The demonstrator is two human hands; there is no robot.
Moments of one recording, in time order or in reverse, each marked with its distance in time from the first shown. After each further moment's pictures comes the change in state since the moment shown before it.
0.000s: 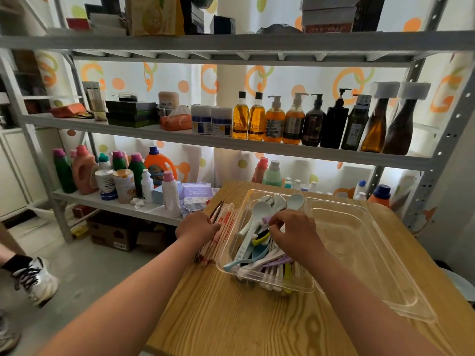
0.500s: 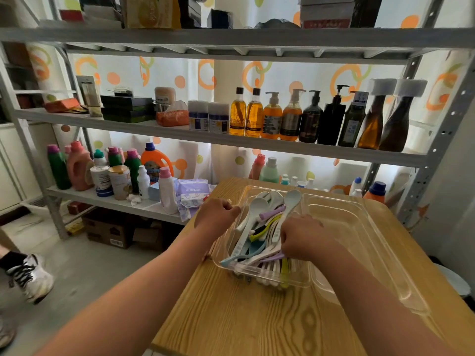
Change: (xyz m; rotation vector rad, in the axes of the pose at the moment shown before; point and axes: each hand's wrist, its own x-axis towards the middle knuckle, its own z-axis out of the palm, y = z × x) left_hand -0.011 0.045 -0.003 -0.343 0.042 0.124; right_hand -0.005 -0.017 -0.034 -0.464 -0.492 0.116
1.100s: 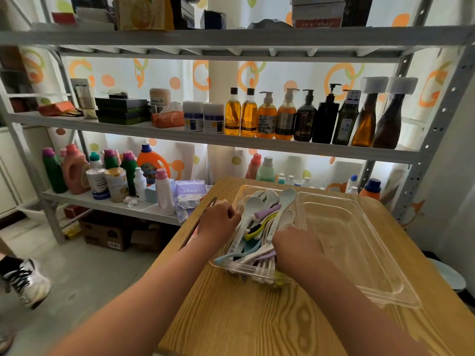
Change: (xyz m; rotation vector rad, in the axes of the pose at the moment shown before) left_hand -0.016 0.003 0.016 0.085 0.077 0.158; right_hand -0.033 -0.016 0.005 -0.123 -0.004 0.011
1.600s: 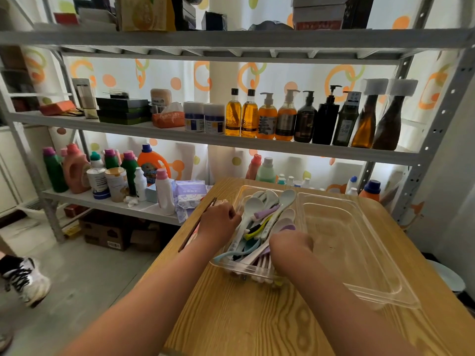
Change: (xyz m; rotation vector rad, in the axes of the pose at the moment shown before) left_hand -0.001 0.000 0.000 0.048 0.005 0.036; right_hand 0.023 -0.008 0.012 -0.203 -0.182 0.107
